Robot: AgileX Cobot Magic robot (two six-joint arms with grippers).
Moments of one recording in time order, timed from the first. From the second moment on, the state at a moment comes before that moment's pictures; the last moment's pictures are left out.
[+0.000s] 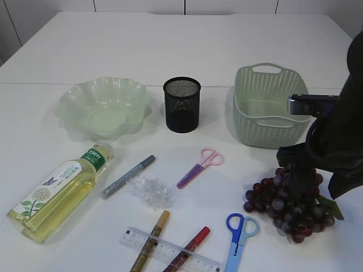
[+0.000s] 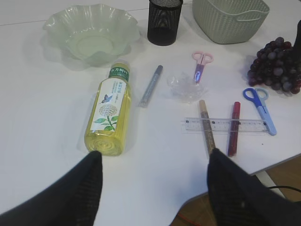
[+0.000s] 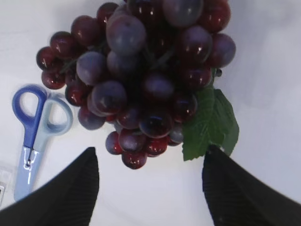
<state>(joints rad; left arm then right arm) -0.24 0.01 -0.53 -0.26 1.09 0.12 0.26 1.65 -1.03 0.07 0.99 0.22</state>
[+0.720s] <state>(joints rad) -0.24 0.01 -0.53 -0.26 1.09 0.12 0.26 1.77 -1.03 -0.01 0.90 0.23</state>
